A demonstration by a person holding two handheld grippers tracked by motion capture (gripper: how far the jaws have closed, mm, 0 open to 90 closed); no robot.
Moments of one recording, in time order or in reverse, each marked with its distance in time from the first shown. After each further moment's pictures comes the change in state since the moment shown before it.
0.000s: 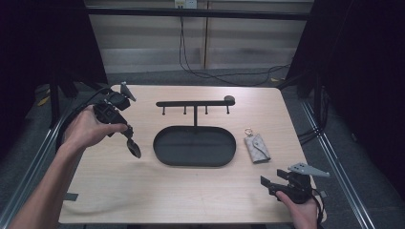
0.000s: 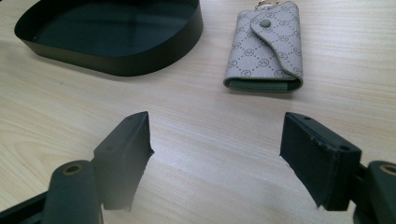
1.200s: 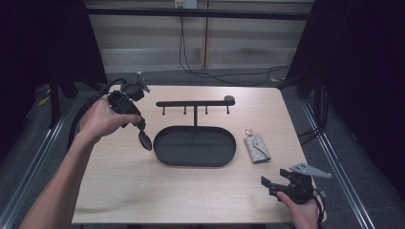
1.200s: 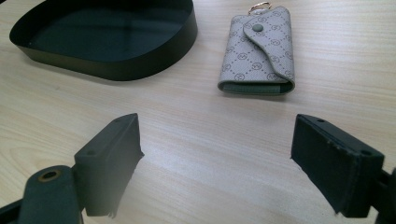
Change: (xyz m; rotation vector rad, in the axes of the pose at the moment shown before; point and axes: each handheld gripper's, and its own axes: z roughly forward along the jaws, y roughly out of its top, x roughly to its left) left arm -0.020 0.038 -0.008 -0.004 -0.003 0.028; right arm -0.001 0.000 -0.002 -0.019 -0.017 0.006
